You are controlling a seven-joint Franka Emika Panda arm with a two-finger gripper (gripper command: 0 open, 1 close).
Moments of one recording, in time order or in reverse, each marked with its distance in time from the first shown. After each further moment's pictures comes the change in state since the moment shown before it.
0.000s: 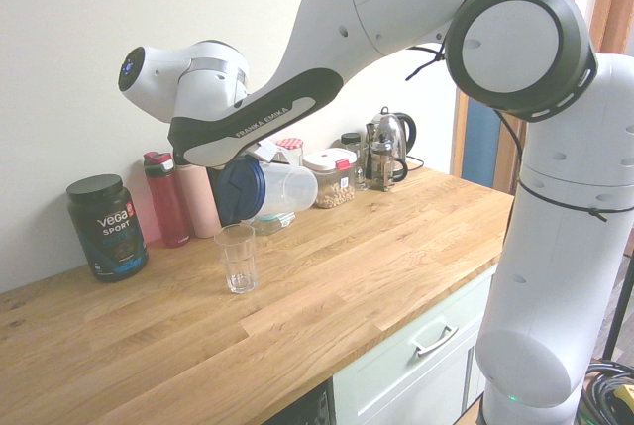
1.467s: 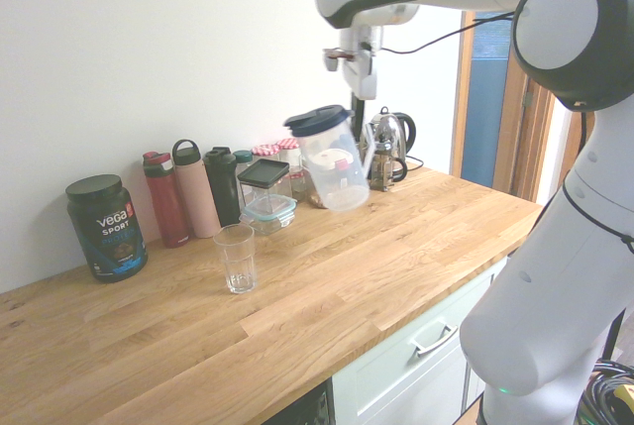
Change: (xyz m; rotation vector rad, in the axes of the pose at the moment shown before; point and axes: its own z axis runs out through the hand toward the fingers) arm -0.307 0.107 0.186 0.896 0.199 0.835
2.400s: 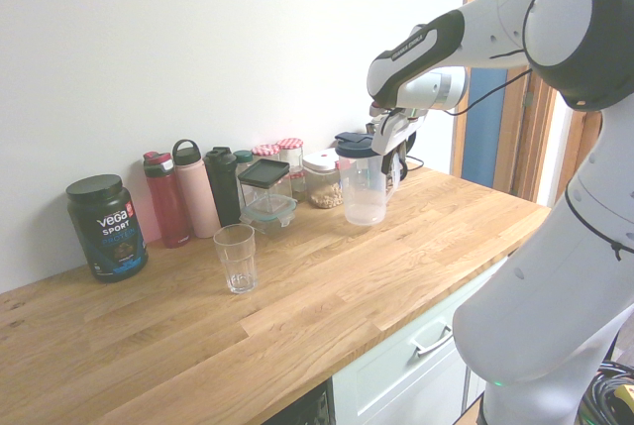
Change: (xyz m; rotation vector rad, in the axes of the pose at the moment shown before) arm -0.045 0.040 0.106 -0.015 0.261 0.584
